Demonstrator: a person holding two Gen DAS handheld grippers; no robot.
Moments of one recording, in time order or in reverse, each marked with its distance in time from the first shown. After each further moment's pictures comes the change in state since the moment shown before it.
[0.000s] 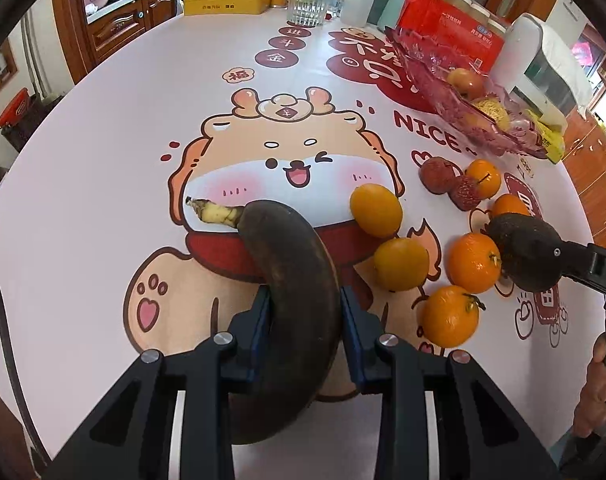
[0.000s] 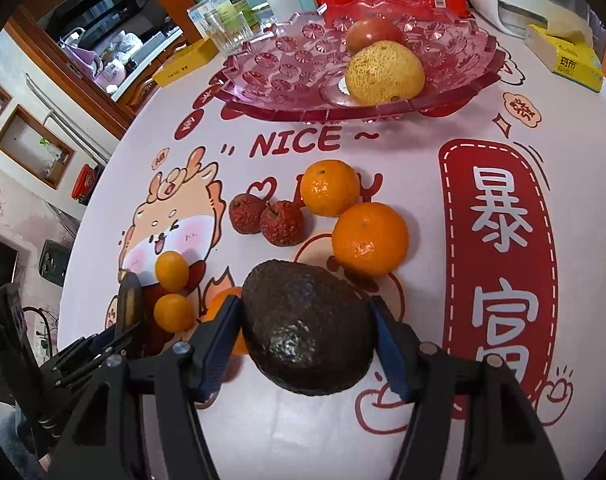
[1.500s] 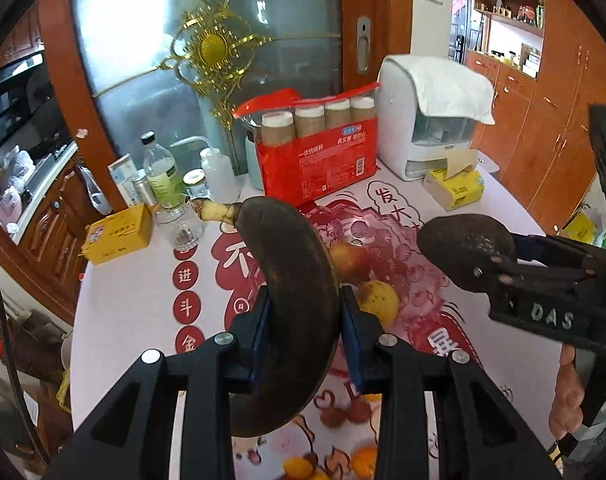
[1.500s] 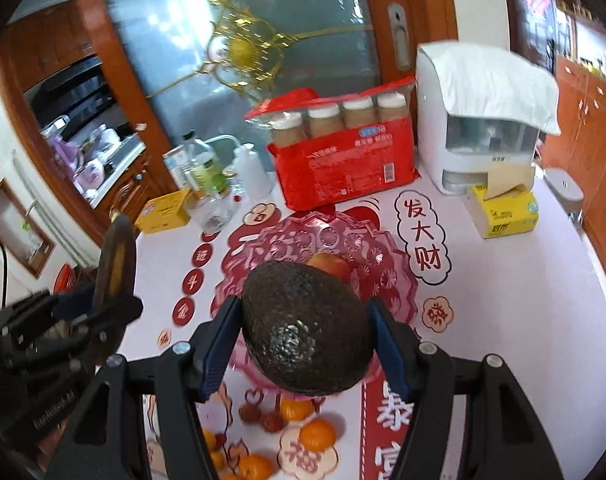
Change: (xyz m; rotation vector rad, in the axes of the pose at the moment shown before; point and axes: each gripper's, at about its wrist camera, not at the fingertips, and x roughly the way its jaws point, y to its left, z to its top) left arm -0.100 -0.172 0.239 0.507 -0.219 -0.078; right arm -0.132 -0.002 0.160 0.077 -0.331 -0.147
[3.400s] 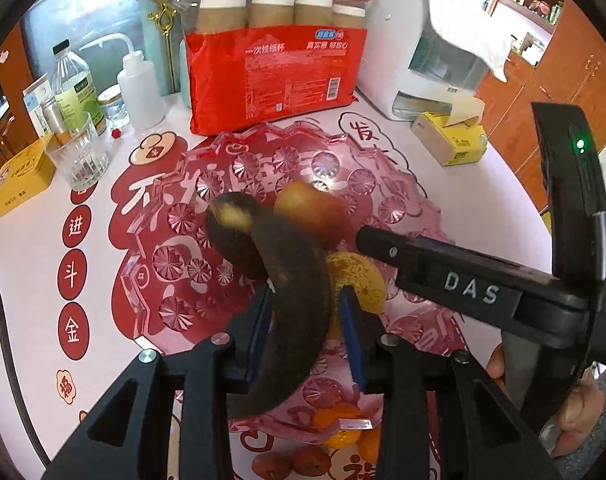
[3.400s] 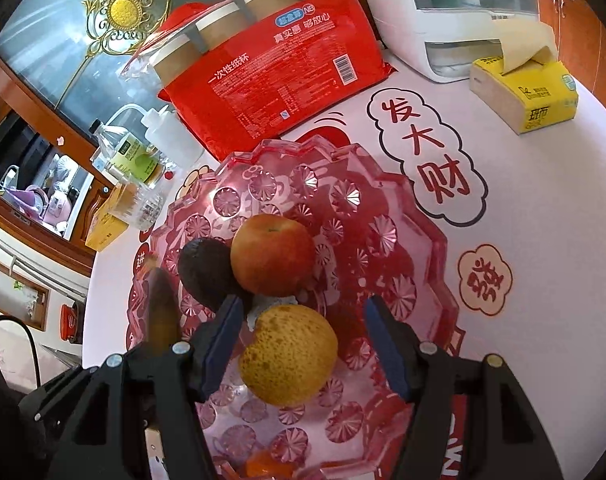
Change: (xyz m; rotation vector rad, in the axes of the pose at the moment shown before) left arm 0.150 -0.032 -0.025 -0.078 0.181 -0.184; right arm 0.151 -0.071 -0.021 0.239 0.162 0.034
